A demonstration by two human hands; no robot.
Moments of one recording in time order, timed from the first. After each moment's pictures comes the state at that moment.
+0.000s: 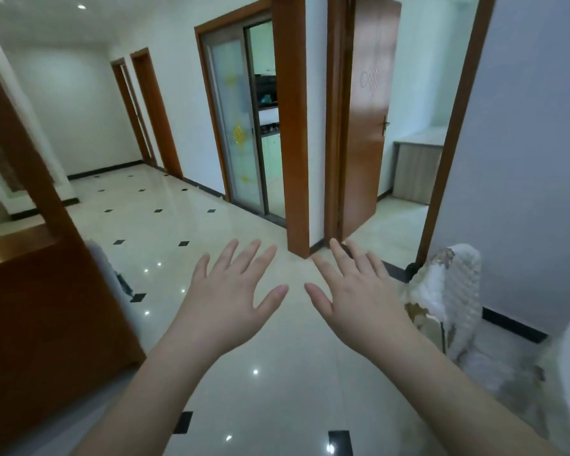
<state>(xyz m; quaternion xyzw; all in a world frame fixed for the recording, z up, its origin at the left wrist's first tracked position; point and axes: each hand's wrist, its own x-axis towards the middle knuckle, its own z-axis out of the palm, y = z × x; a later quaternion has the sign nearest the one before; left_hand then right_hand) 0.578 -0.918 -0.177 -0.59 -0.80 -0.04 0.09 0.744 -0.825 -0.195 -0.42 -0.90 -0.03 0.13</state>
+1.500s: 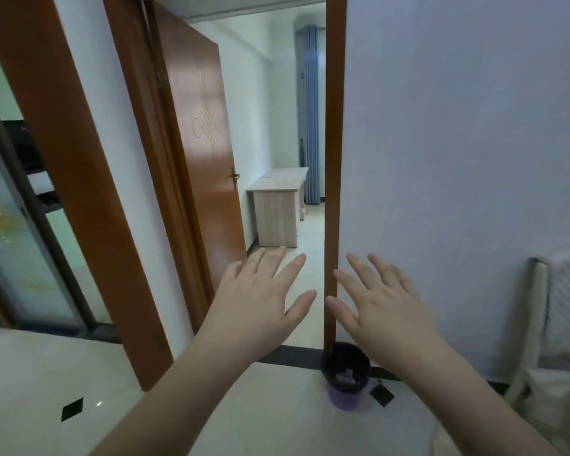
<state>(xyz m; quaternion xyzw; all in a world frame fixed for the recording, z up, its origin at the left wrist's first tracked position) 0.504 -0.126 -0.137 -0.83 -0.53 -0.12 0.10 0.687 -0.153 -0.161 -0.67 -0.72 -0.09 0.12</state>
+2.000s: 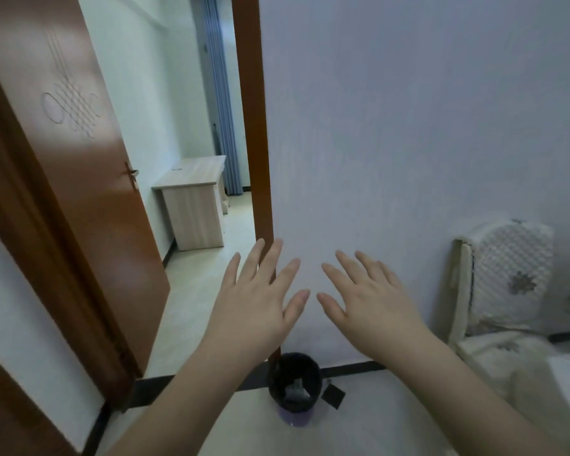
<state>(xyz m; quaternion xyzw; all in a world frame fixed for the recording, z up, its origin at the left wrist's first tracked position) 0.608 0.104 -0.182 -0.90 -0.42 -0.10 0.08 0.765 0.031 -0.186 -0.77 -0.63 -0.07 0.07</state>
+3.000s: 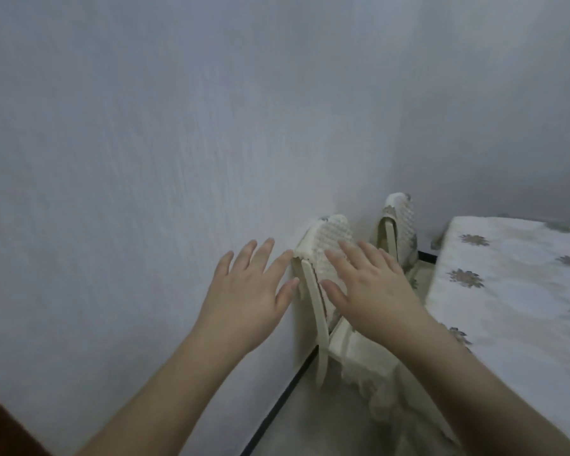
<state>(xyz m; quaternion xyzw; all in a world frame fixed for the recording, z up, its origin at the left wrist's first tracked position) 0.982 0.339 -0.173 -0.98 -0.02 -0.17 0.05 1.048 0.157 -0.174 -0.95 -0.27 -0.14 0.06</state>
